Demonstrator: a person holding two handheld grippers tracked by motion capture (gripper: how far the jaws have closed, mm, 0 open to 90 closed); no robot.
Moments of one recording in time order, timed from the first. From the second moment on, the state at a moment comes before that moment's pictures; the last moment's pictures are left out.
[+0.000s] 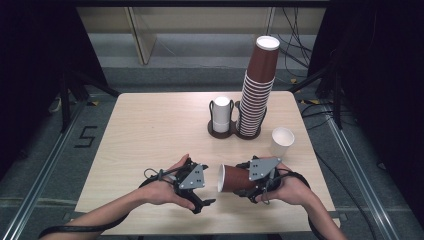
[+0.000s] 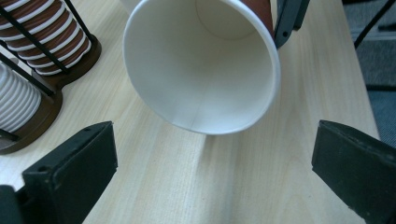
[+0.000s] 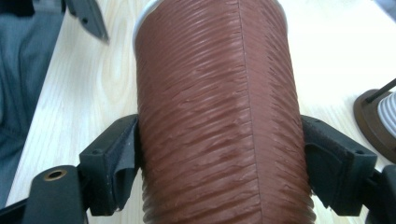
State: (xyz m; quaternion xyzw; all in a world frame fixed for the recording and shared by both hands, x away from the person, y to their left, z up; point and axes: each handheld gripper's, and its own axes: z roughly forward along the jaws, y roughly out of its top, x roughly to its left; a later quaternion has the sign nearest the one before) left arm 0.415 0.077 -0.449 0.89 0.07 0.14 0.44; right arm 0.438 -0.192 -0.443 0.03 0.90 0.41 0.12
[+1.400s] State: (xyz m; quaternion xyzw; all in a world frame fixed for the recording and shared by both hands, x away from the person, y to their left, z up) left arm 0.436 0.075 -0.427 0.84 0.13 0.06 0.52; right arm 0.421 -0.196 -0.466 0.09 0.82 0.54 0.16
